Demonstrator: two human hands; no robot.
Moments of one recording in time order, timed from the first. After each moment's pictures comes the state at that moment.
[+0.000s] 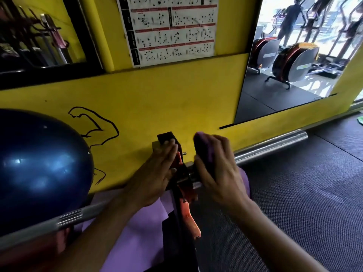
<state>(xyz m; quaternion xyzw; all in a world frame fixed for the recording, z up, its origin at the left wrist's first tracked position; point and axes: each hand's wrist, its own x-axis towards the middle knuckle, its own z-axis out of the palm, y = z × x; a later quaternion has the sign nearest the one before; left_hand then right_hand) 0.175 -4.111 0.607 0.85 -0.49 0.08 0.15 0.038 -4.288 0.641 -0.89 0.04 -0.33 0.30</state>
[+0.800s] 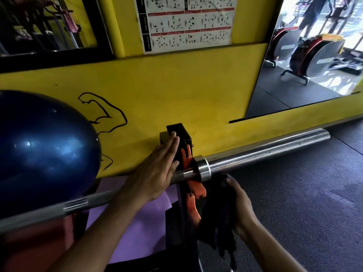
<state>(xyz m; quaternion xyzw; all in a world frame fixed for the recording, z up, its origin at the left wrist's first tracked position) 0.174 -4.101 0.601 0.87 -0.46 0.08 0.17 0.019 -4.296 0.562 -0.47 0.25 -0.08 0.84</state>
